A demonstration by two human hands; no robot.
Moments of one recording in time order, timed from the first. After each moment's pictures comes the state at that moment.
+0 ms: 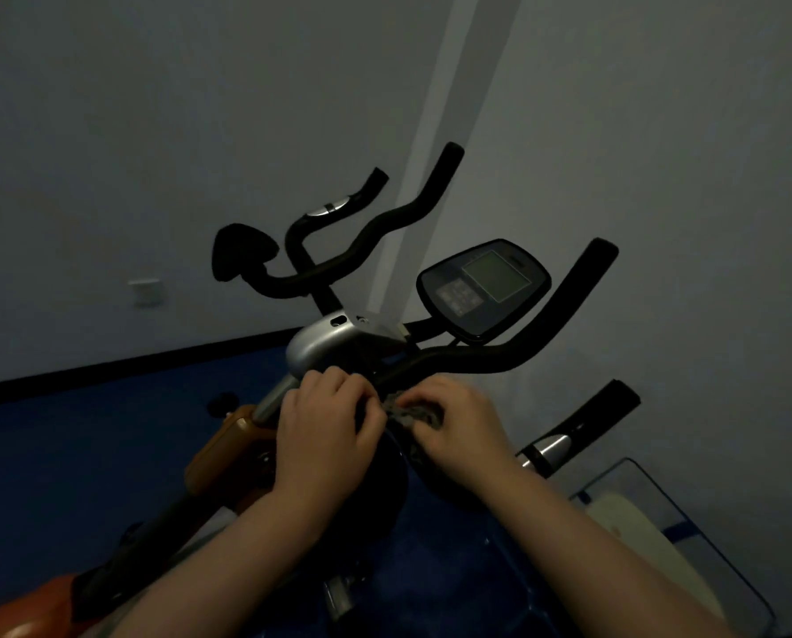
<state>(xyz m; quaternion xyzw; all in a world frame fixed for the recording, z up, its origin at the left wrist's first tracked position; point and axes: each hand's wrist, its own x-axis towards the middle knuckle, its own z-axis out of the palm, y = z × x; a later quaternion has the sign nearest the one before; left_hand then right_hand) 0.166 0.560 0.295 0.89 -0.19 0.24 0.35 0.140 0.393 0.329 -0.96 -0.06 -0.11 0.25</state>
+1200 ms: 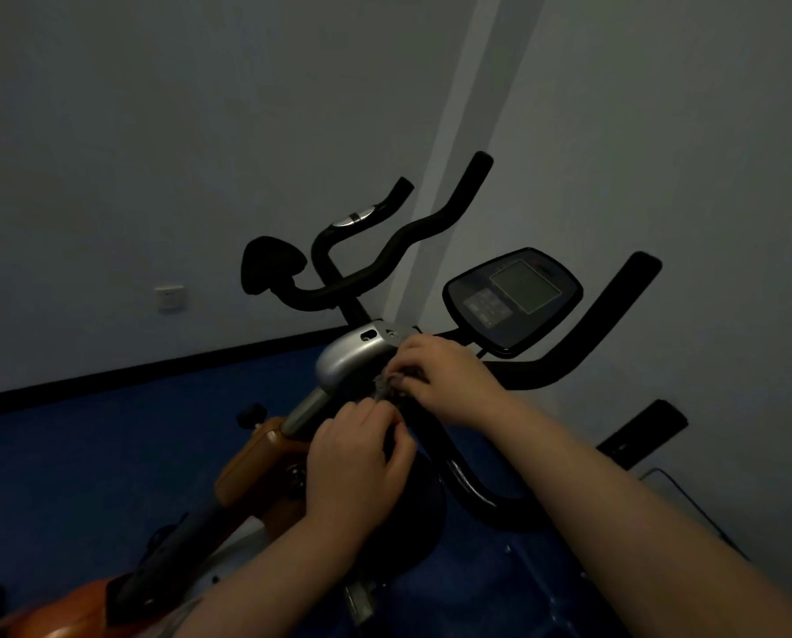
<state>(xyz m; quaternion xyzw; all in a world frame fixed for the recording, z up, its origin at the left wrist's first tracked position) 0.168 0.566 0.287 0.87 -0.21 0.23 0.38 0.215 0.421 0.365 -0.98 -0.14 -0.01 0.12</state>
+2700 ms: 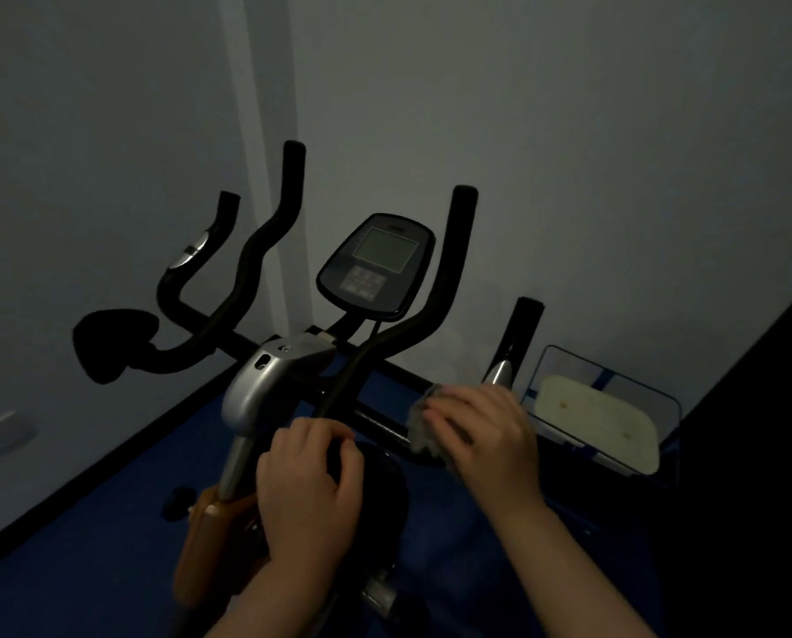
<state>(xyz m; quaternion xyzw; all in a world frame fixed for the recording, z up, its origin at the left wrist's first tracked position) 0.165 0.579 0.293 0.82 -0.33 0.16 0.44 0.070 0.404 0.290 -0.88 0.14 -0.45 0.09</state>
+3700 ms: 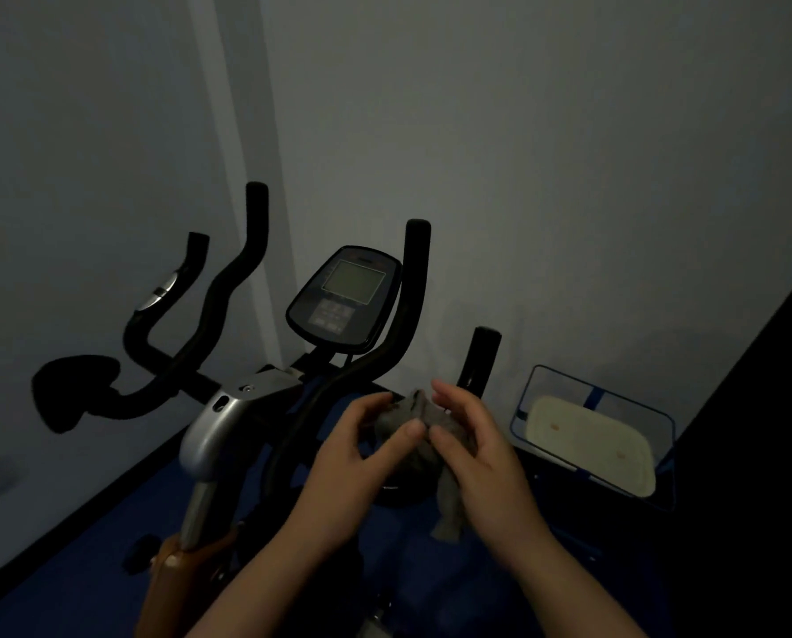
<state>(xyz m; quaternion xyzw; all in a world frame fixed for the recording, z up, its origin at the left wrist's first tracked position) 0.149 0.514 0.349 0.65 -0.33 -0.26 0.63 0.040 0.407 0.344 -0.71 0.19 -0.31 0.61</state>
